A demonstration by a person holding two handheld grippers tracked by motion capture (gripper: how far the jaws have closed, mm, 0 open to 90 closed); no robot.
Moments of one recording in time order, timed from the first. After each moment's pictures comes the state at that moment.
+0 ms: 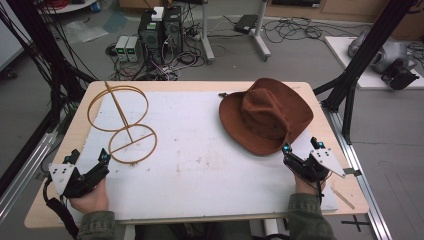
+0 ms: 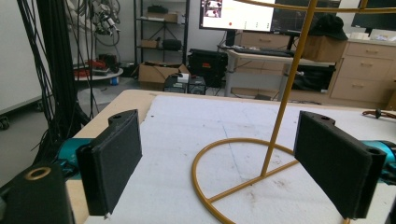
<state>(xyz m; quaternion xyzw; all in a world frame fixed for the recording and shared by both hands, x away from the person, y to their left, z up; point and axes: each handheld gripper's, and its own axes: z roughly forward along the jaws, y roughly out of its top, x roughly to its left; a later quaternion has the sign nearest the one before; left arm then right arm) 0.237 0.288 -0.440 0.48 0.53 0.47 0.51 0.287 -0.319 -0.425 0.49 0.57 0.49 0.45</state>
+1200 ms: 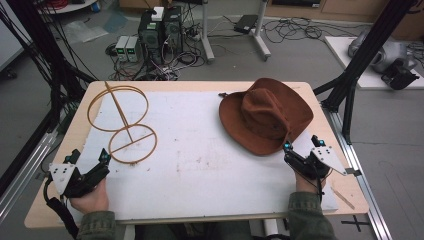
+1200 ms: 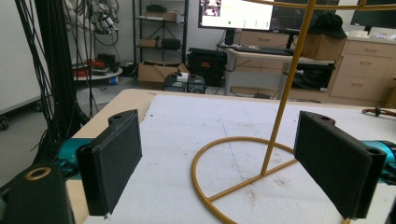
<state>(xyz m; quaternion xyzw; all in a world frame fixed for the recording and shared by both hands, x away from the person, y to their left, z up) 0.238 0.288 -0.441 0.48 0.53 0.47 0.51 0.293 -0.321 -0.422 0.49 0.56 0.49 0.45</state>
